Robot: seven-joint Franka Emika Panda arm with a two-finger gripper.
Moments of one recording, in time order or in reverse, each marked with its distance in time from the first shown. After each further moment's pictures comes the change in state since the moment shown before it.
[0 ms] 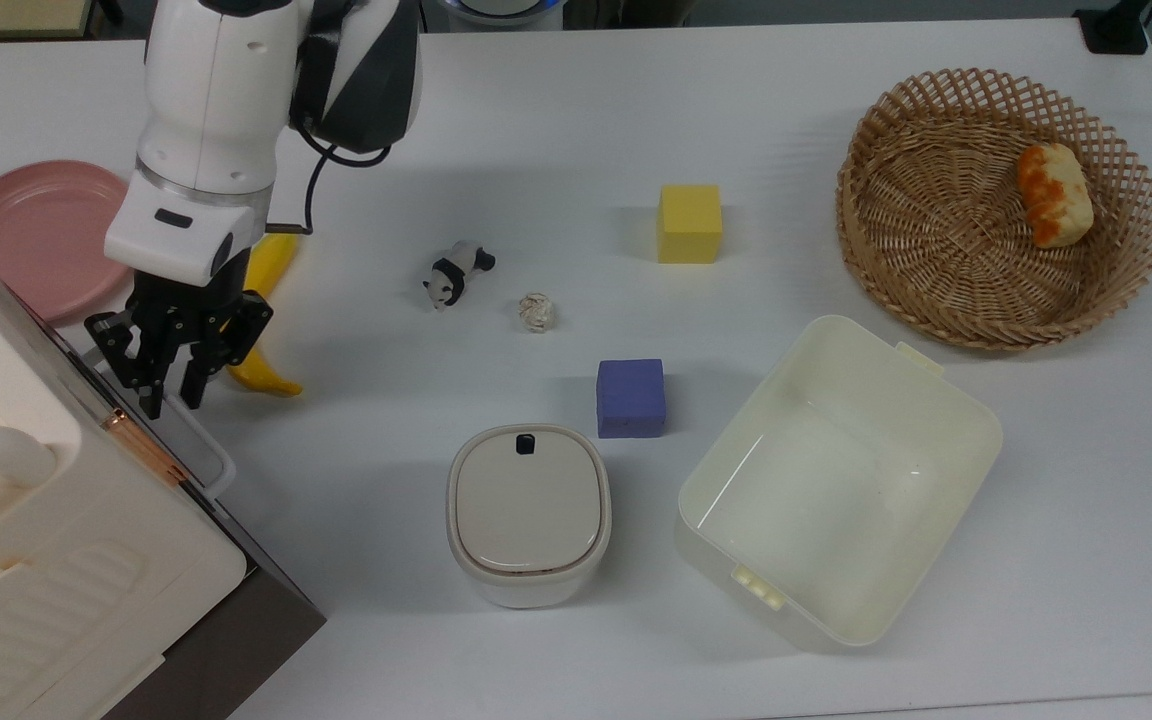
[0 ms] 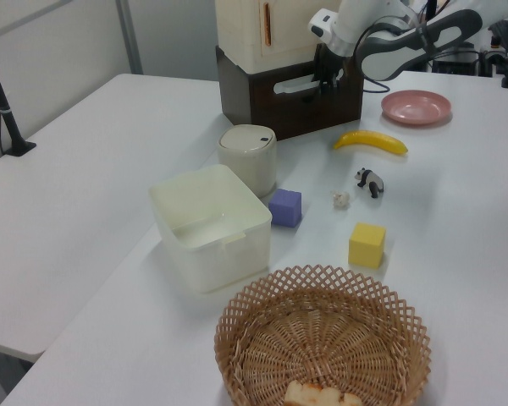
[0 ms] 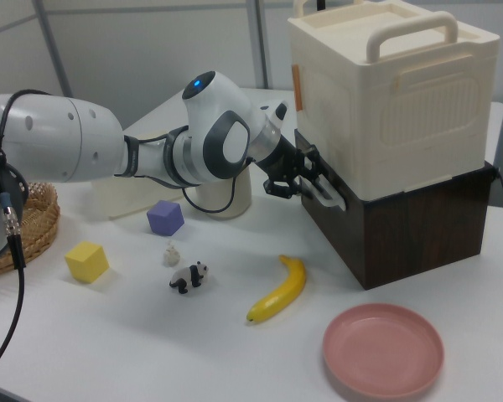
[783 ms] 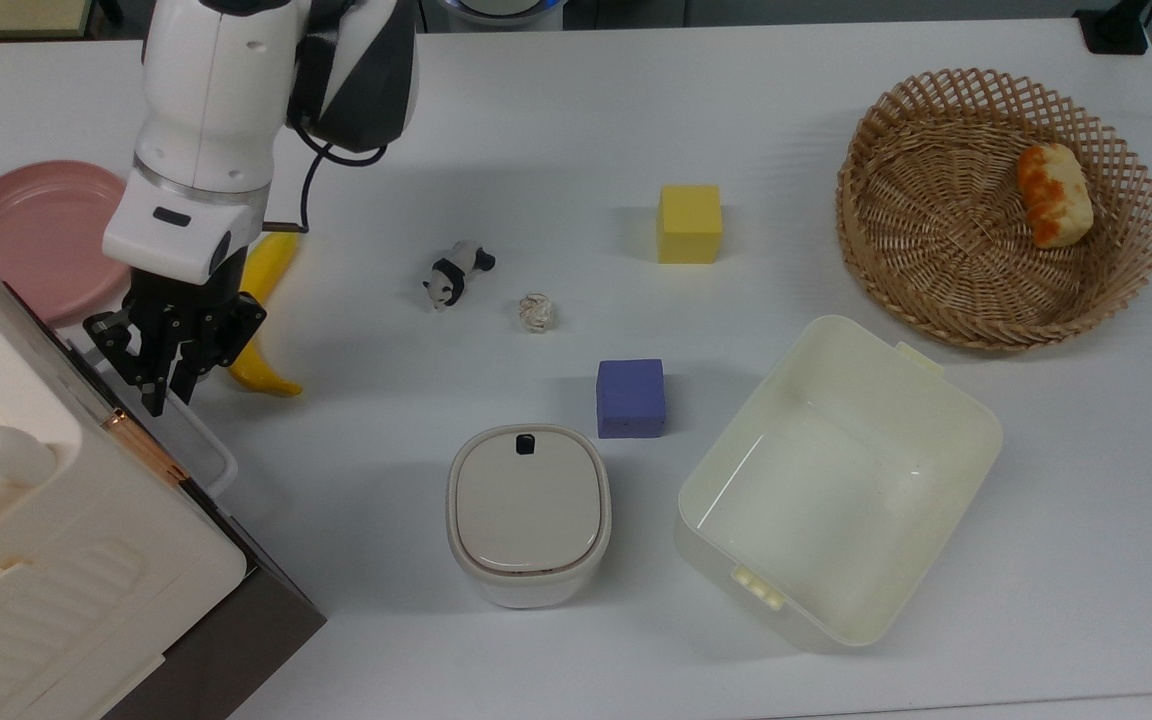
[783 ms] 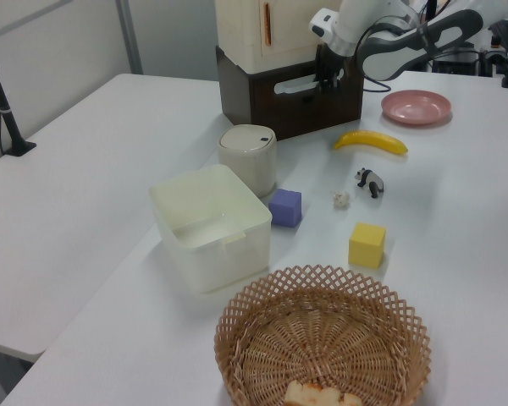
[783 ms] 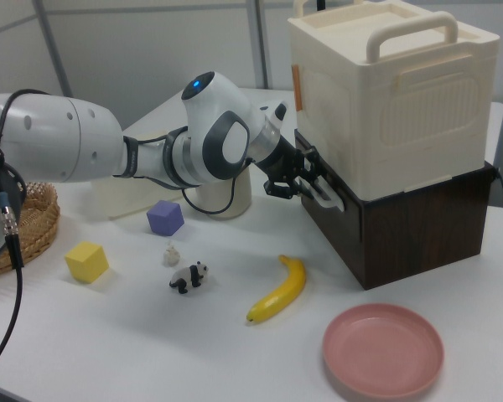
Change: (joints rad) arm -0.001 -0.007 -0.001 -0.010 -0.009 0.004 0.000
